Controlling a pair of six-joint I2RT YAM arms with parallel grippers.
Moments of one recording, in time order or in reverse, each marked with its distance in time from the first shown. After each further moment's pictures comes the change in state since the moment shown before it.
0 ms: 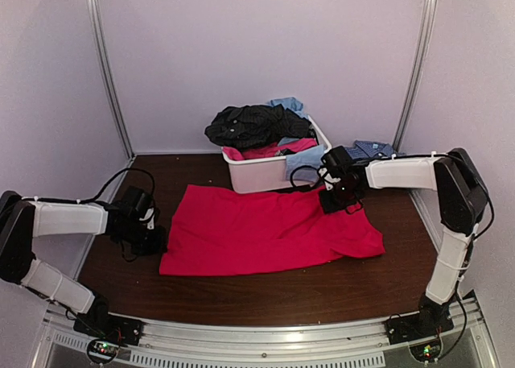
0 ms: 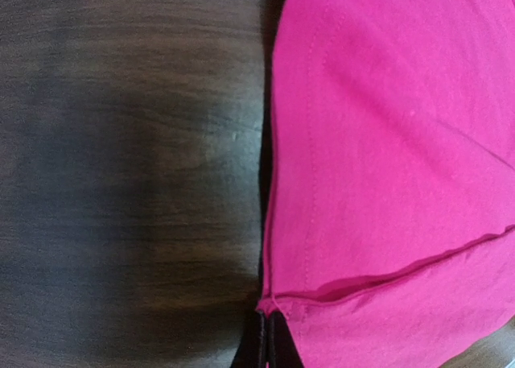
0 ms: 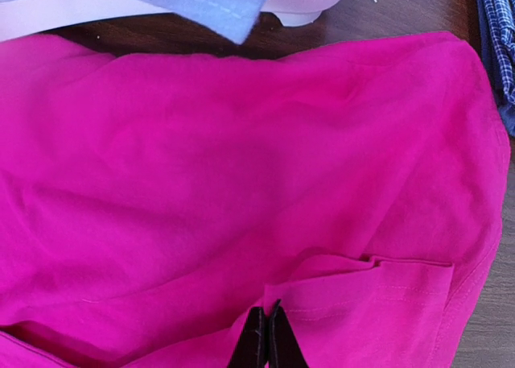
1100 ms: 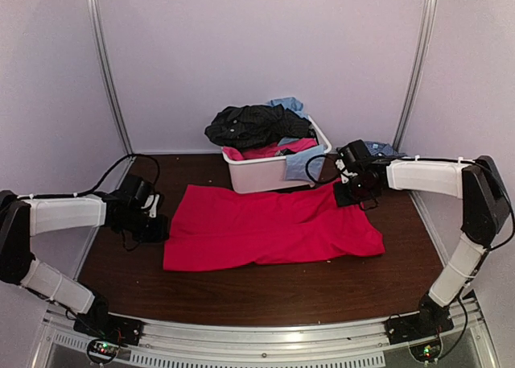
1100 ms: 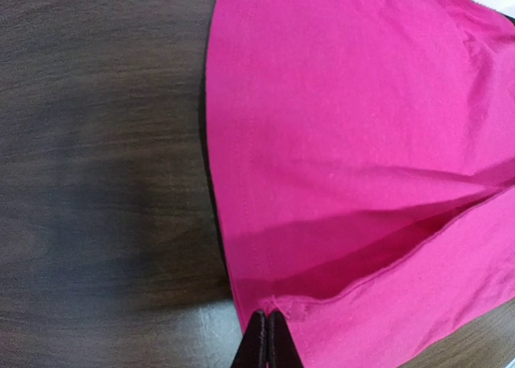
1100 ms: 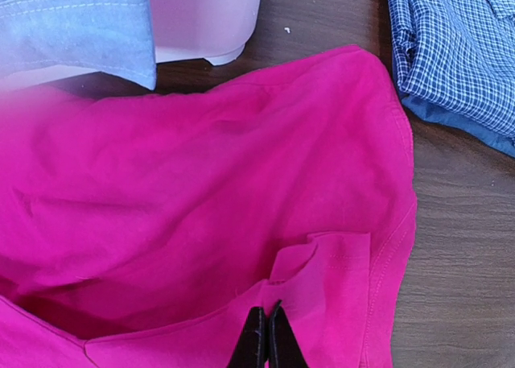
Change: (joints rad) left arm 0.000 -0.029 0.081 -0.014 -0.016 0.130; right arm -0.043 -0.190 -0.115 0.024 0.058 0.026
